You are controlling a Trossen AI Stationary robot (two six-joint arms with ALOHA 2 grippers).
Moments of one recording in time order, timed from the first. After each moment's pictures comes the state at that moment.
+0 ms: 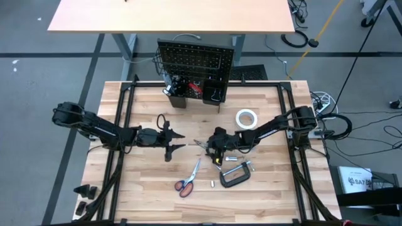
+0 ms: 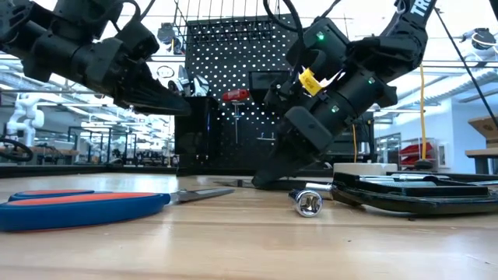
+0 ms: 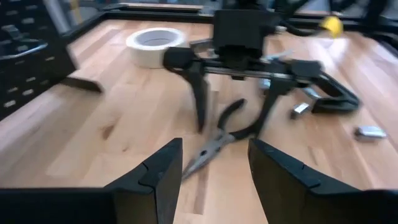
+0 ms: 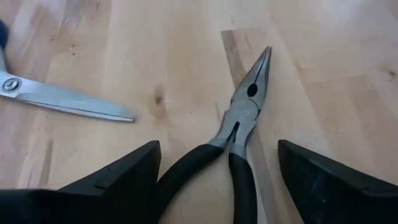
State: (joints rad) left arm -0.14 1.27 0.29 0.64 -0.20 -0.08; right arm 0.08 1.90 0.84 0.35 0.10 0.21
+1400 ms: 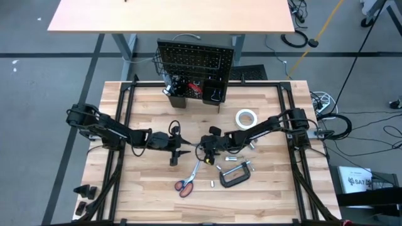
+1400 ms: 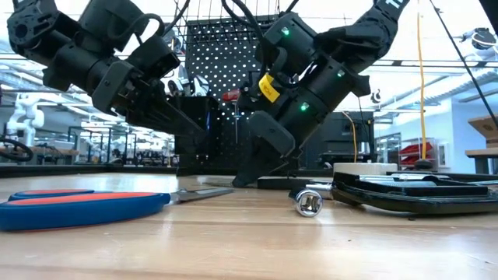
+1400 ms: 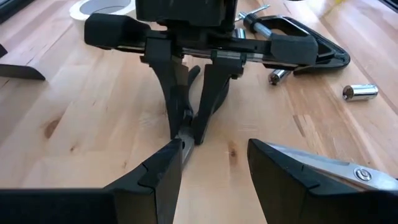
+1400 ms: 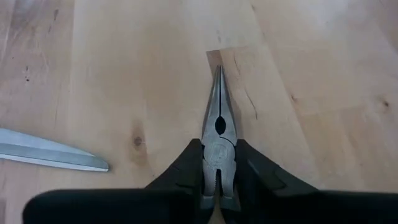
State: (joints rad) left arm -0.14 1.50 0.40 0.64 -0.11 -0.02; right arm 0.09 2.01 1.05 0.10 0.19 0.23
